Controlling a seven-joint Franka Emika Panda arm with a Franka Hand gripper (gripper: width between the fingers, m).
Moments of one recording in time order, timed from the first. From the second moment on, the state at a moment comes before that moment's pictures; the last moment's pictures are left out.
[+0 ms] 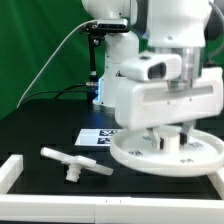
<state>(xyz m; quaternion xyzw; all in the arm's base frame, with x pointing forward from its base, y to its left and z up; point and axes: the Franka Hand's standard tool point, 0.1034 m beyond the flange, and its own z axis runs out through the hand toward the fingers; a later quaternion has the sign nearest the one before) 0.566 0.061 0.061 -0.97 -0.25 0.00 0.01</state>
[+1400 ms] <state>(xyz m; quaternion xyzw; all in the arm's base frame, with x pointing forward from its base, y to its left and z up) 0.558 0.046 0.014 -0.96 -0.28 0.01 0.01</state>
